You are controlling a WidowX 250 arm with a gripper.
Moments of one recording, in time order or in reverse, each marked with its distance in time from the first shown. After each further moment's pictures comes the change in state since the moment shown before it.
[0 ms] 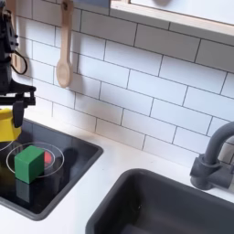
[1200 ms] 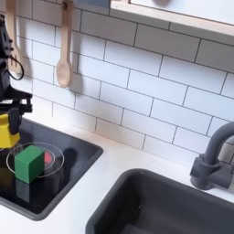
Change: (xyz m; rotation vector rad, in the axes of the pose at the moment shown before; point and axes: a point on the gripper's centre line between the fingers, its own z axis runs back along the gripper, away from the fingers) arm -0.010 0.007 -0.014 0.004 -0.015 -0.092
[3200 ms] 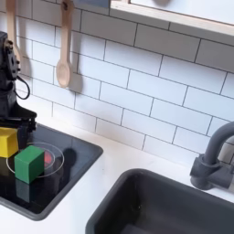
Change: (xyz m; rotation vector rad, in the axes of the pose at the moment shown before) arm 0.000 -0.008 -0.018 0.021 -0.067 -0.060
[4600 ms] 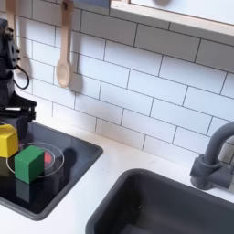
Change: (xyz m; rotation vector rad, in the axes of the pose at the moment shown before) arm 0.007 0.001 0.010 0.004 0.026 0.078
